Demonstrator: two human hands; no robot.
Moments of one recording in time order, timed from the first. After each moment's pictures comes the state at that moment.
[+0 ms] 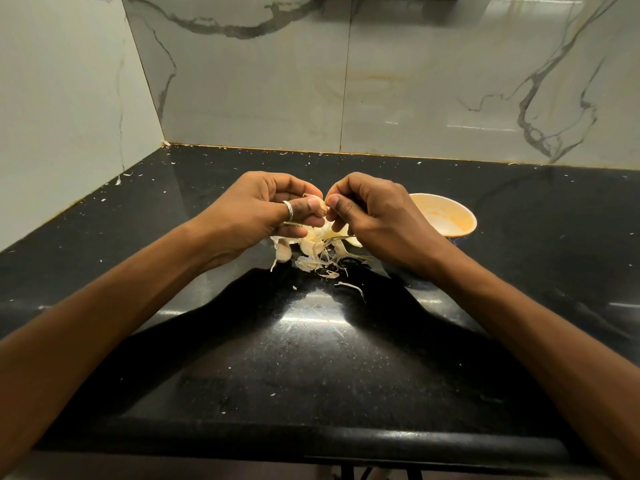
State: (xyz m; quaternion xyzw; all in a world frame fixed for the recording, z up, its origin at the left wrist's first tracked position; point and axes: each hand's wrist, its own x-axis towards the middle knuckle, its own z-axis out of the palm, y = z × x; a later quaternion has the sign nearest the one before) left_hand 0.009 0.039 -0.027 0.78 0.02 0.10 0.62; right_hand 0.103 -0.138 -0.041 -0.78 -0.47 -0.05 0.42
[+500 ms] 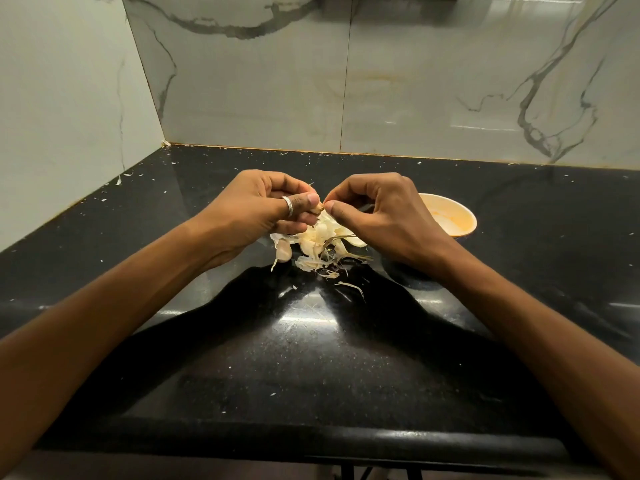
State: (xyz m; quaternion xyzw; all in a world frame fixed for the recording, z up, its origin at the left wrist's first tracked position) left_hand 0.009 0.039 -0.025 0.76 0.06 0.12 0.64; right_hand 0.102 -0.140 -0.035 -0.77 -0.46 -0.10 0.42
